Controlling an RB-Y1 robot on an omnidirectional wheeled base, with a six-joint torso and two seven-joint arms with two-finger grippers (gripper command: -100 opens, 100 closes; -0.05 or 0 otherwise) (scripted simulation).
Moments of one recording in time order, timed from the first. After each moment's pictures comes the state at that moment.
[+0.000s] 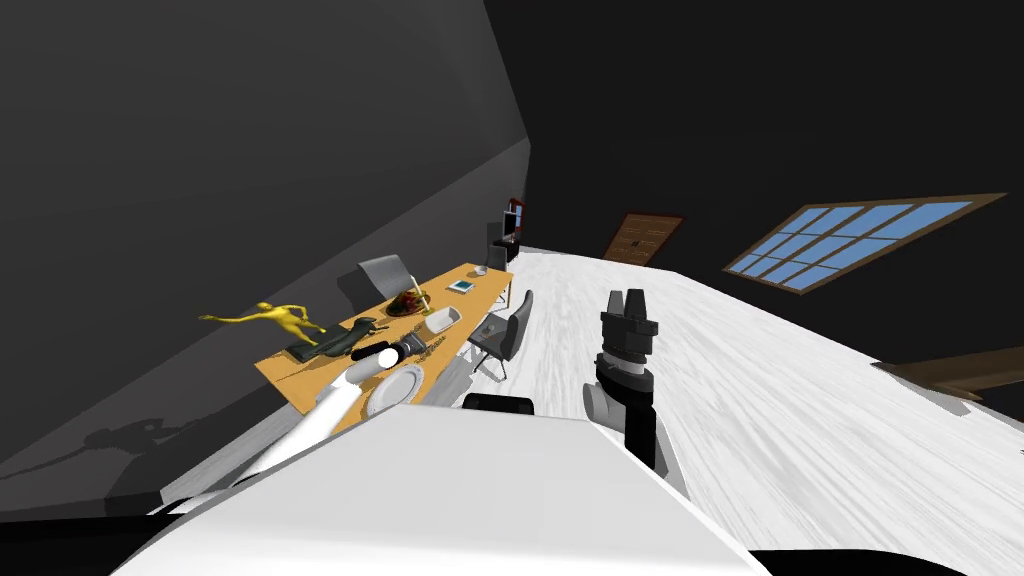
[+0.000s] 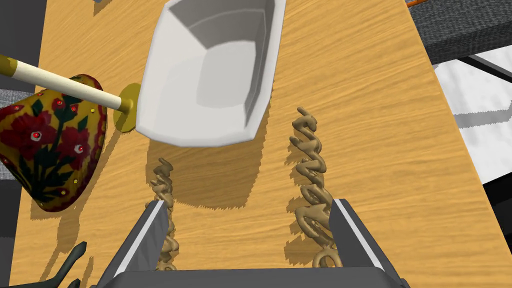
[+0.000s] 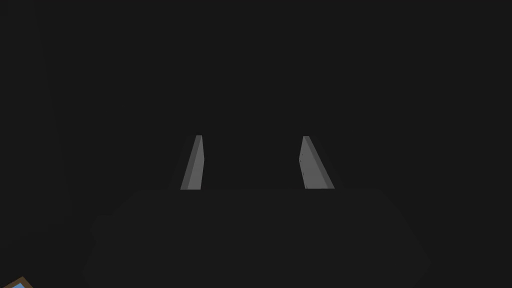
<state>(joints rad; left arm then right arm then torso) 0.10 0.49 0.20 -1.27 0.87 0.49 0.33 0.49 -0.02 -0.07 -2.38 0.12 -0.59 0.04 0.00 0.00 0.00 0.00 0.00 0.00</state>
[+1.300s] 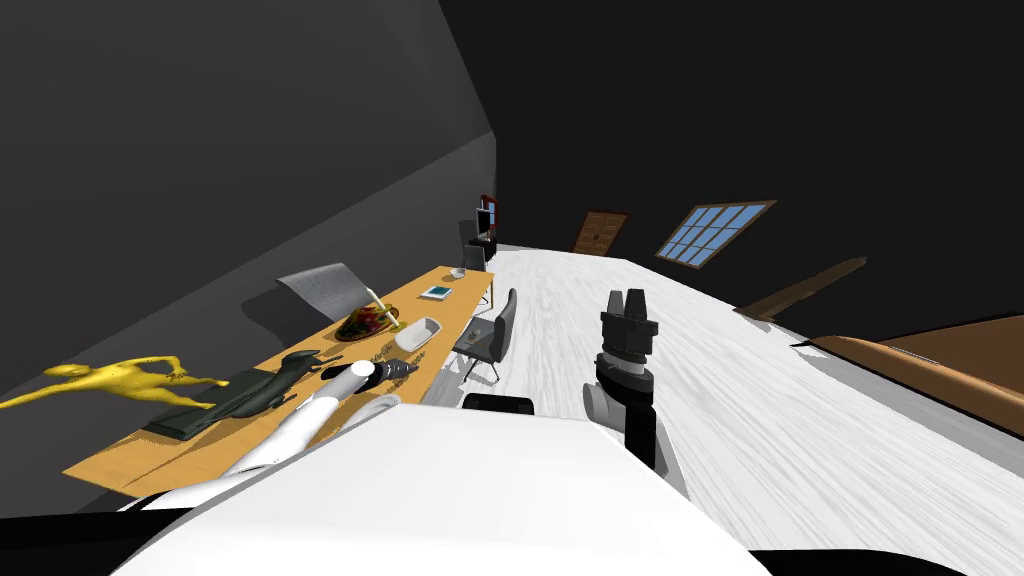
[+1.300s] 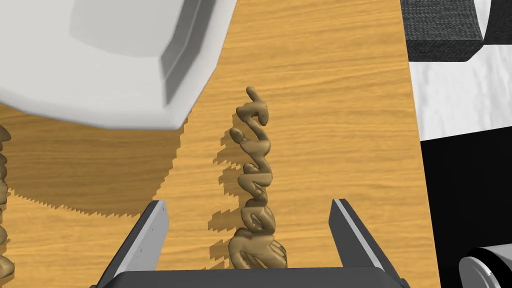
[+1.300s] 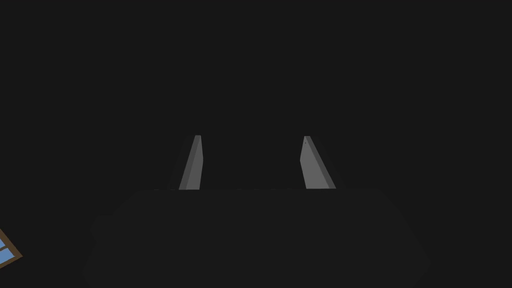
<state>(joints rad) 0.06 0.56 0.28 -0.91 1.09 0.69 0.45 0.49 -0.02 -0.07 -2.38 0.12 -0.59 0.04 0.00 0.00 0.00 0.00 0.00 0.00</state>
